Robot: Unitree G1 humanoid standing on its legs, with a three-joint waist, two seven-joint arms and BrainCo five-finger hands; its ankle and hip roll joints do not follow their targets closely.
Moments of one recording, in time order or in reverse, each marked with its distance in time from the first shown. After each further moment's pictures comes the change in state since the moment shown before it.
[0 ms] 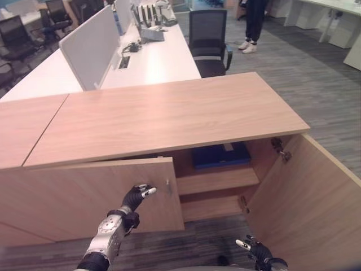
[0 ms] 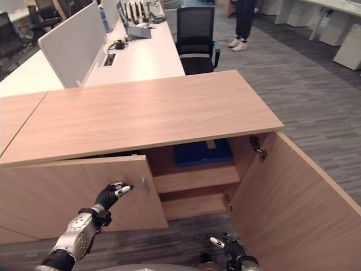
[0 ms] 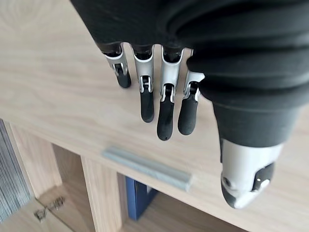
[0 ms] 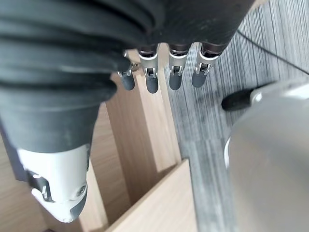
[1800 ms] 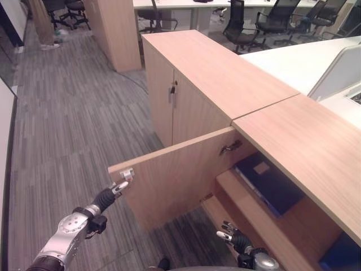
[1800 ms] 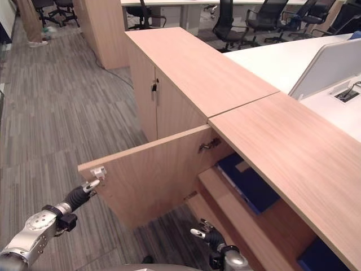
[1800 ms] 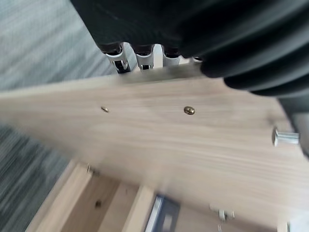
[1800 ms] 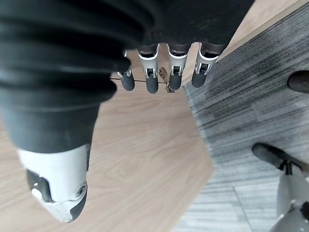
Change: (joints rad) left arm 0.140 0.382 -0.080 -0.256 -0.064 0.020 -0.172; right arm -0.011 0.046 0.106 -0.155 -0.001 -0.030 0.043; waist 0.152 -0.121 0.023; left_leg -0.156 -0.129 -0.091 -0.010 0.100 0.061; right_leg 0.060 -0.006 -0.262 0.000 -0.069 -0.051
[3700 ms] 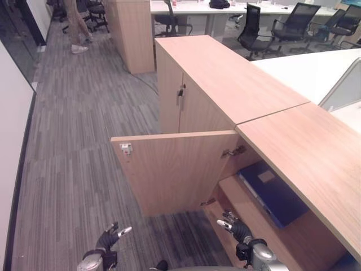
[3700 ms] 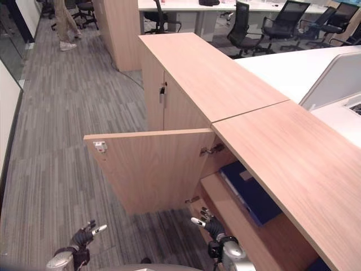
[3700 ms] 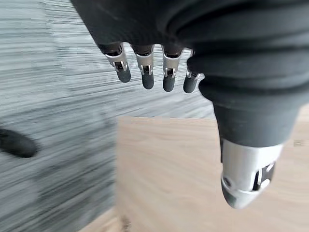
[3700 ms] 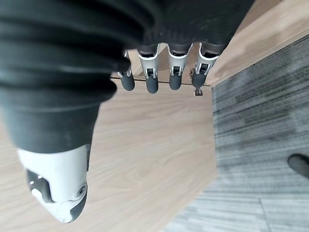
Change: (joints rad) left arm -0.080 -0.371 0.271 0.608 0.228 -0.074 0.280; right arm -0.019 -0.007 0.006 -0.038 0.039 -0.039 -0.061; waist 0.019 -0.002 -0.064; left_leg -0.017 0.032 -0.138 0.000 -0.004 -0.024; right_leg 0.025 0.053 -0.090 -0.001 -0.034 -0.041
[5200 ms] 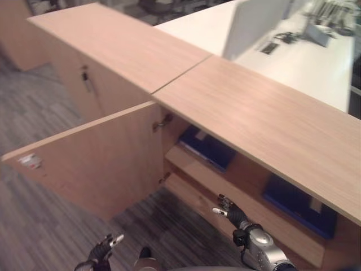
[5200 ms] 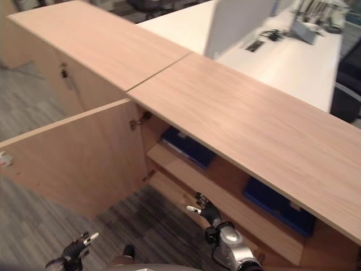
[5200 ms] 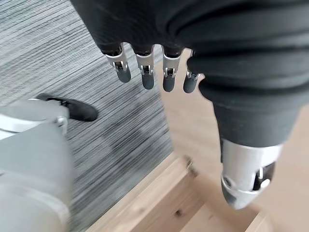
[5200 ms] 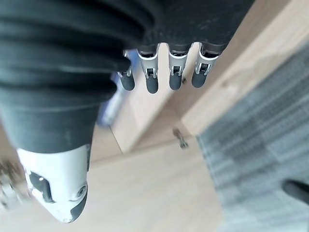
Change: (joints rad) left arm 0.055 0.005 0.053 0.133 -0.057 0.033 -0.122; right arm -0.074 0.015 0.013 -0.062 -0.059 0.002 0.013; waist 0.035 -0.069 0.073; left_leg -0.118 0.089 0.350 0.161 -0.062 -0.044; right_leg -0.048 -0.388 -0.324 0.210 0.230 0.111
